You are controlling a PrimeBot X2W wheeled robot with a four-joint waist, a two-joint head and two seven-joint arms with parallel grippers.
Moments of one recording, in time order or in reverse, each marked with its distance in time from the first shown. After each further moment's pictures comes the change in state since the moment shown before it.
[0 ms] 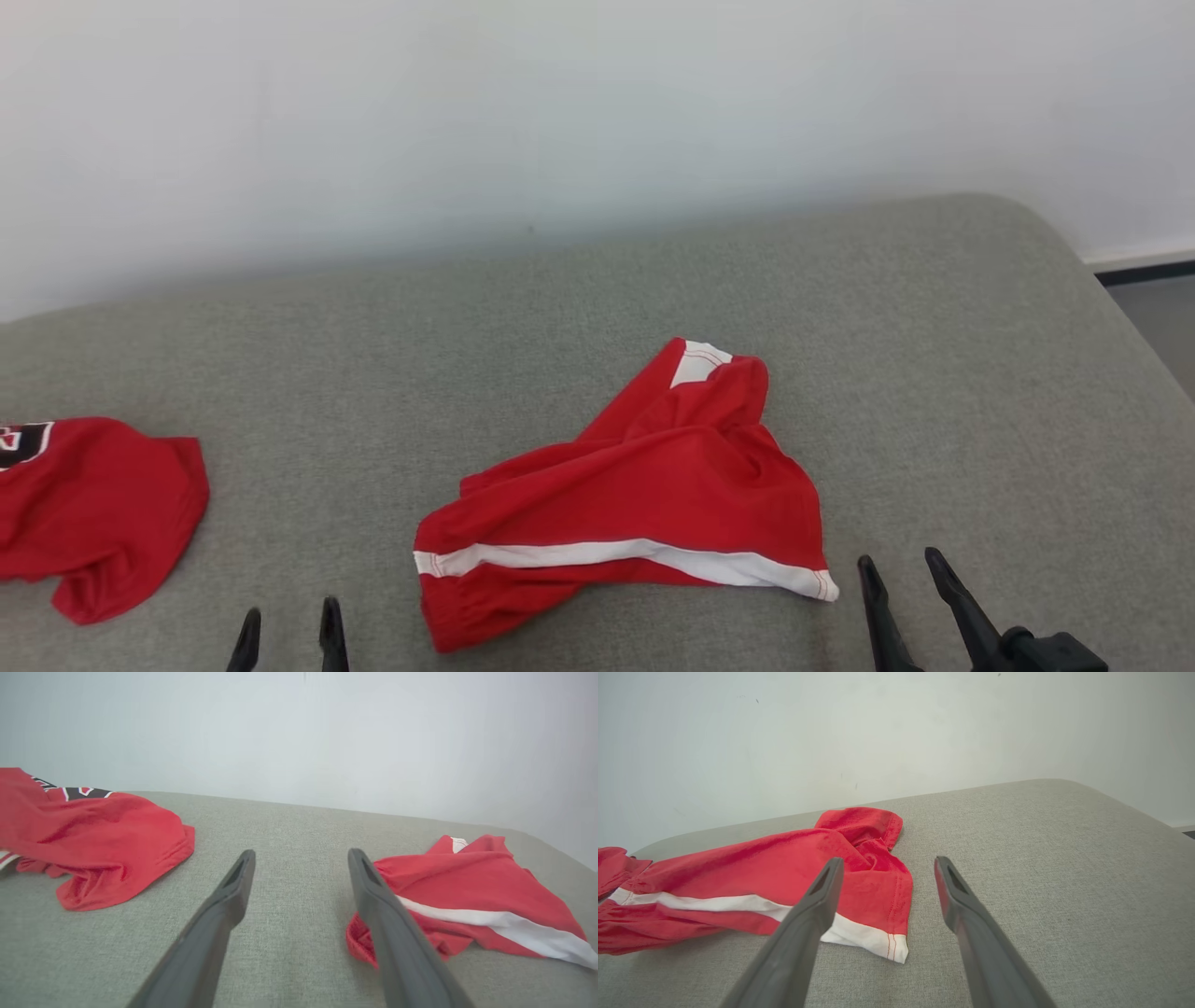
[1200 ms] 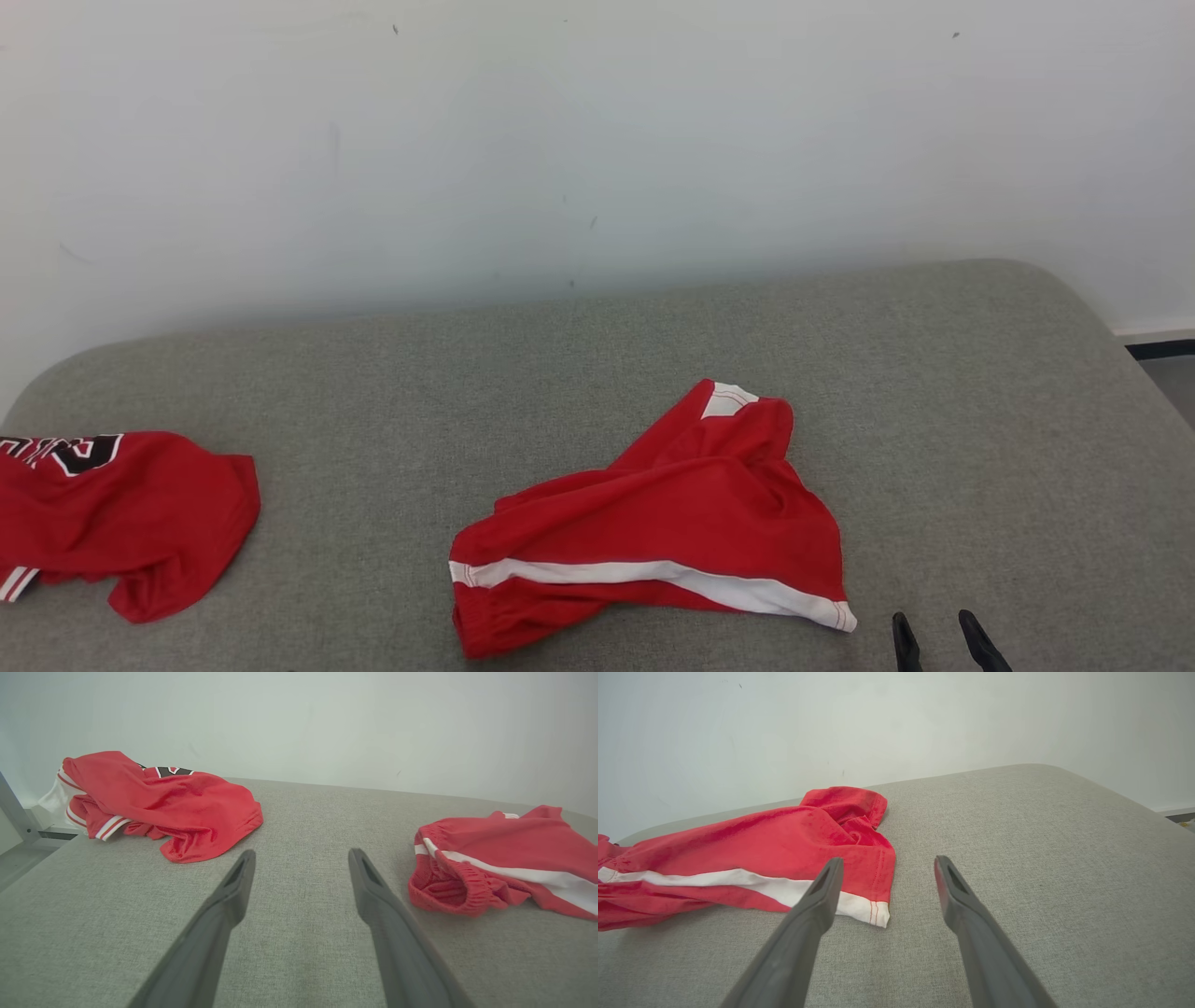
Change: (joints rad) left arm 0.087 -0.054 0.168 0.081 0.129 -0.099 0.000; right arm 0.067 0.021 -0.083 0.078 -0.027 0.000 0.000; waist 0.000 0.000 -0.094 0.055
